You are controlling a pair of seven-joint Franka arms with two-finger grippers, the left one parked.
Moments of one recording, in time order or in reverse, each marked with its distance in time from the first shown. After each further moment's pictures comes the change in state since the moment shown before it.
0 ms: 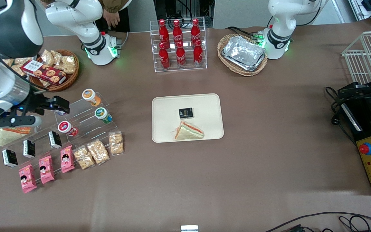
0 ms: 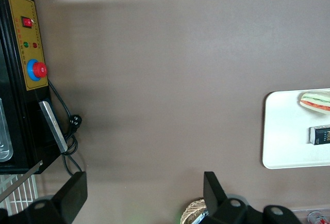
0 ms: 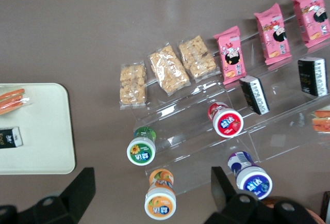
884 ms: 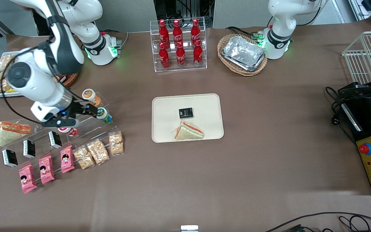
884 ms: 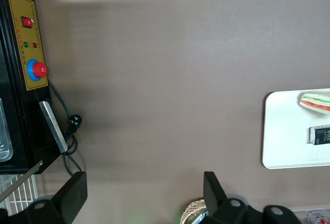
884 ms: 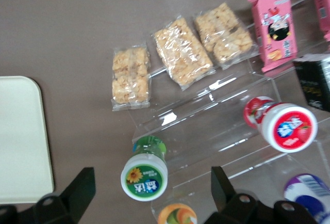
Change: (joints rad) arm 0.031 -0.075 0.029 -0.489 0.000 0.446 0.065
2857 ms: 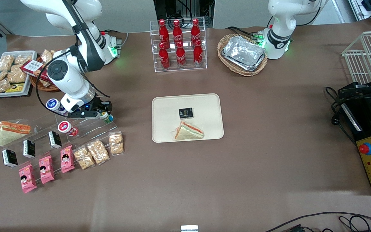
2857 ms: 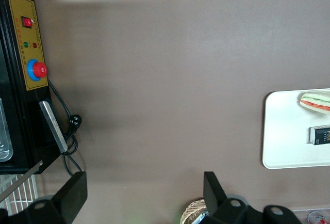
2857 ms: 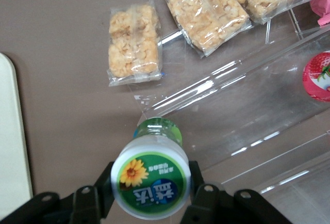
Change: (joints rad) arm 0.060 -0.041 0.016 -0.331 0.000 0.352 0.095
